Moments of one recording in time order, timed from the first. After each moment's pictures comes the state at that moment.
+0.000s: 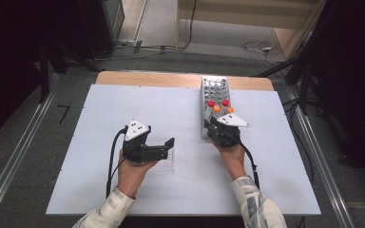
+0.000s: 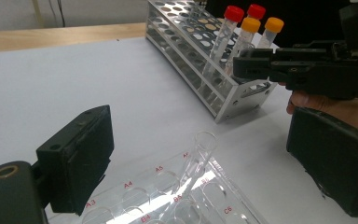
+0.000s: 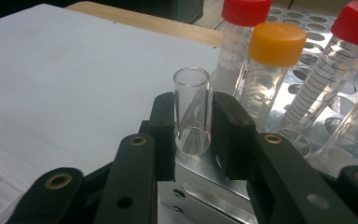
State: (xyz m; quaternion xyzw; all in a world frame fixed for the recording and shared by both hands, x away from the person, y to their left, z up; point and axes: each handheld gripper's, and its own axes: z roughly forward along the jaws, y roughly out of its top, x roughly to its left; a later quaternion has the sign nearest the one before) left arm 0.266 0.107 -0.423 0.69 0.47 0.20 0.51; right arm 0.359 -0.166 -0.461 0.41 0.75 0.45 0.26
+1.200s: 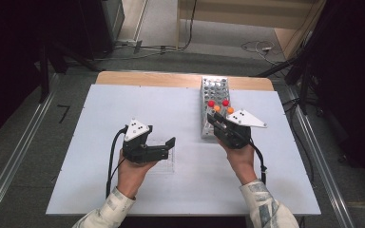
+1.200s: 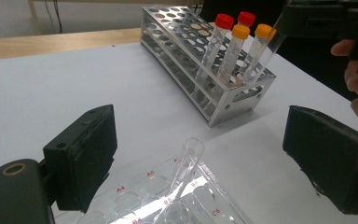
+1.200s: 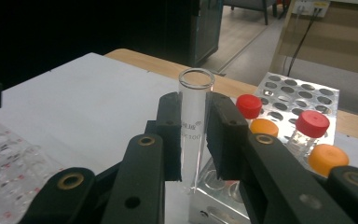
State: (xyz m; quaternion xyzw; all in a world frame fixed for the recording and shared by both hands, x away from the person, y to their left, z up) left arm 0.262 0.104 -0.416 0.69 0.47 0.20 0.51; right arm 0.319 -0.173 -0.398 0.37 0.74 0.51 0.26
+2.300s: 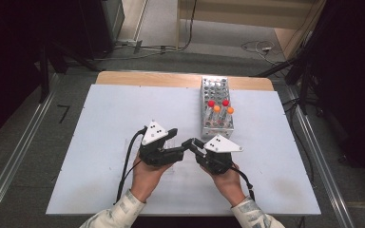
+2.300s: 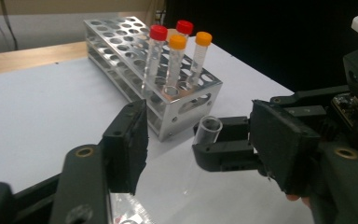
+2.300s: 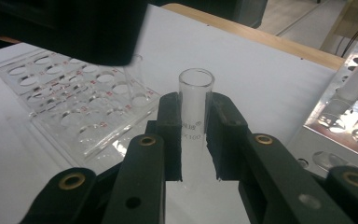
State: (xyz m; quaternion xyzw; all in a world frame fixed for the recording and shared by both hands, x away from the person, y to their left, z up) left arm 0.261 0.062 -0.409 0.72 0.41 0.16 0.54; right arm 0.273 -0.137 -0.443 0.31 0.79 0.48 0.22
